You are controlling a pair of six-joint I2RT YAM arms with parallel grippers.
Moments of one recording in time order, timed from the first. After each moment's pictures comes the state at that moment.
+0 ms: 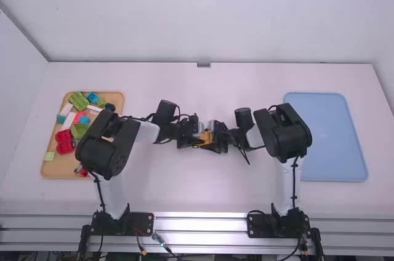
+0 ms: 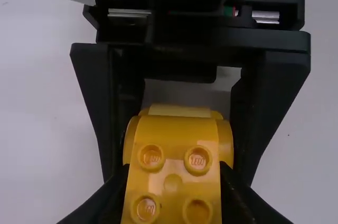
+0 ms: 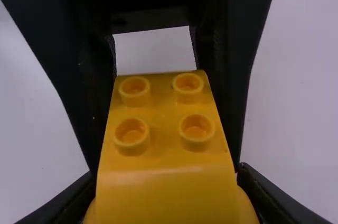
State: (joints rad) left arm -0.31 1.94 0.82 0.16 0.84 0.88; right arm 0.30 2.20 0.77 0.56 -1.09 -0.79
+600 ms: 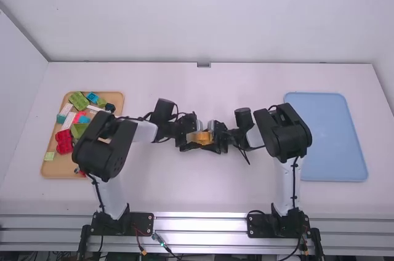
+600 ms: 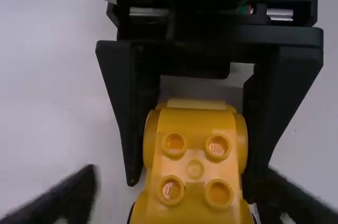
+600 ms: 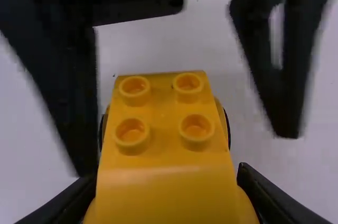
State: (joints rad) left arm -0.29 1.91 0.82 0.15 0.83 0.88; right arm 0.30 2.20 0.77 0.55 -1.11 -0.79
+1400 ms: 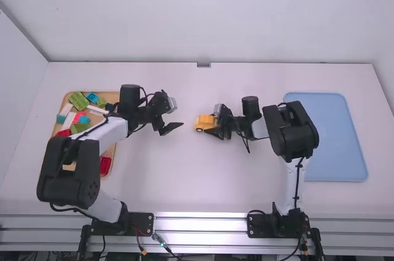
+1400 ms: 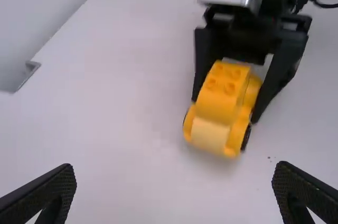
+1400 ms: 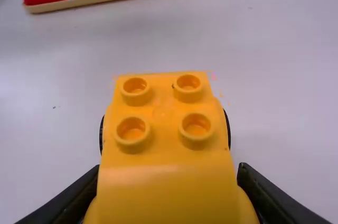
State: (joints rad) left arm -0.03 1.62 0.82 0.03 0.83 0.83; right arm 0.18 2.15 0.88 0.51 -1.09 -0.61
